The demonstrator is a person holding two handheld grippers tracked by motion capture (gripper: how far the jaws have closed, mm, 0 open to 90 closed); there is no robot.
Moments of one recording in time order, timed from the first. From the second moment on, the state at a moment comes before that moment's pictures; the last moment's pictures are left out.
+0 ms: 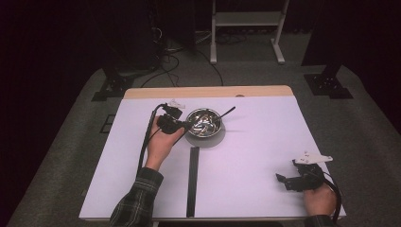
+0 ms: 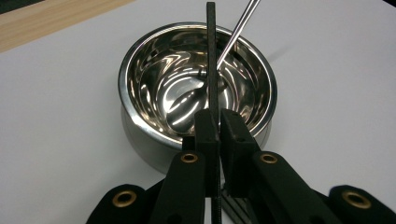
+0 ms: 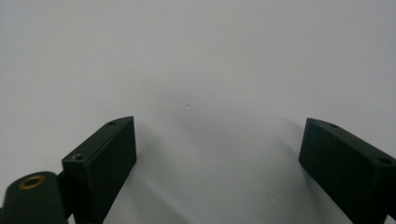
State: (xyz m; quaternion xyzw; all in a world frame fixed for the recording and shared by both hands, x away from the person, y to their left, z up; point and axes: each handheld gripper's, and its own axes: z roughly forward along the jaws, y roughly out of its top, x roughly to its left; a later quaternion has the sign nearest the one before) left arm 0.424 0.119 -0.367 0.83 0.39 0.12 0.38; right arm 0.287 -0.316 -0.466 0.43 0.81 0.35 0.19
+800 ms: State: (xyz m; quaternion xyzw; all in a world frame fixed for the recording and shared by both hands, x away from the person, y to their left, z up) left arm 0.461 0.081 -0.381 0.83 0.40 0.11 0.37; right arm 0.287 -0.316 -0.466 0.43 0.81 0.35 0.19
